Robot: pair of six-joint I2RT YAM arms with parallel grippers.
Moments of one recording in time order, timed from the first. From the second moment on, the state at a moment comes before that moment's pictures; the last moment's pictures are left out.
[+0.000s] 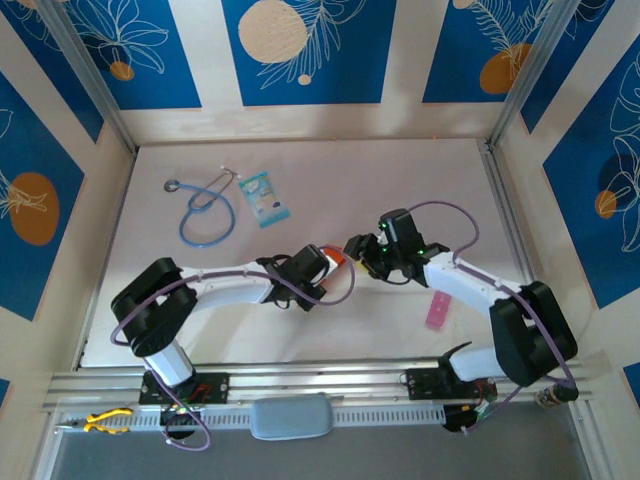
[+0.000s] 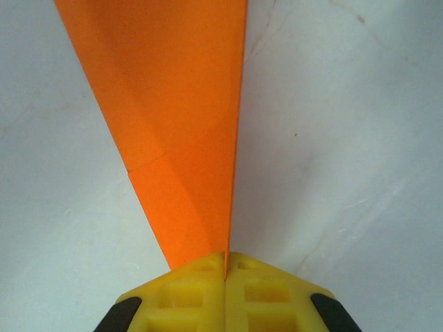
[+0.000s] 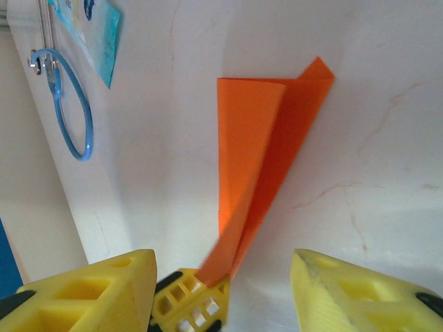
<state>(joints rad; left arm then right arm) -0.93 1.67 0.93 -0.36 -0.06 -0.12 0.46 1.35 0.71 -0.20 -0.37 1.06</state>
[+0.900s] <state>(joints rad) -0.74 1.80 0.99 -0.33 0.49 -0.19 0.49 1.27 0.59 -0.16 -0.39 1.06</state>
